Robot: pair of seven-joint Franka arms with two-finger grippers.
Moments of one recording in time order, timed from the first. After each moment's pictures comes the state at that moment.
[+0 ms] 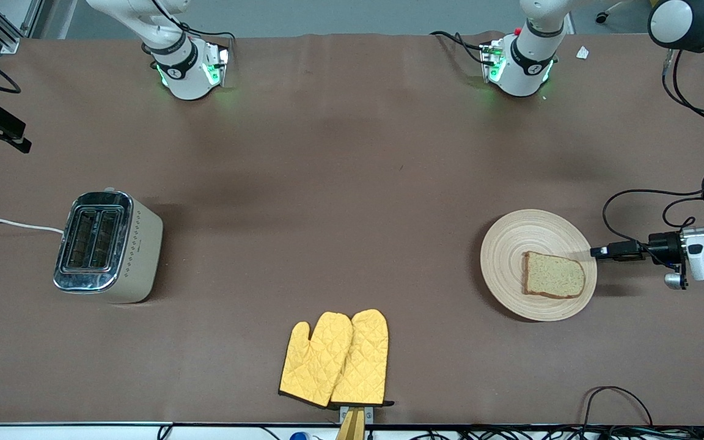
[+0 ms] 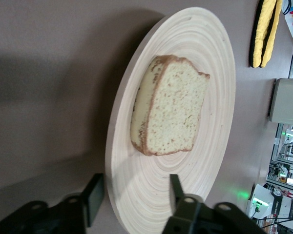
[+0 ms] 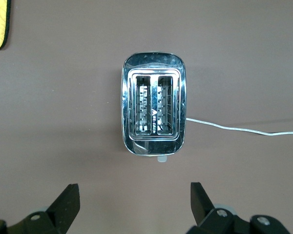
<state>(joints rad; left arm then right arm) 0.47 0.81 -0.06 -1.52 -0.71 1.75 0.76 -0.04 -0.09 -0.04 -1.62 -0.03 1.56 -0.08</state>
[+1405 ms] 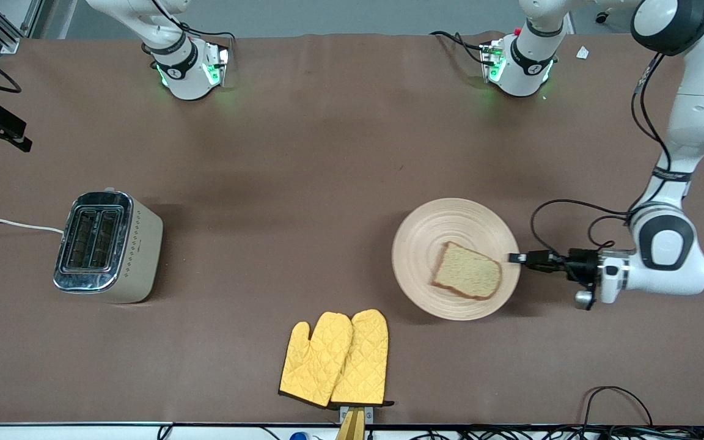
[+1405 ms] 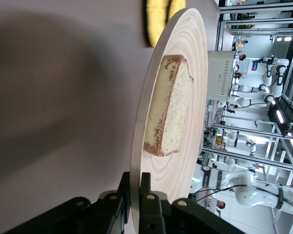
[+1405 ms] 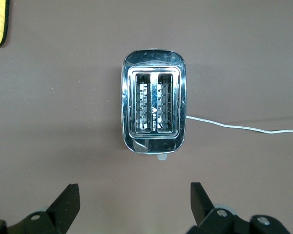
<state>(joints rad) 0.40 0.86 -0.45 -1.49 -0.77 1.77 0.55 -0.04 -0.09 -0.04 -1.62 -0.03 1.55 -0.08</state>
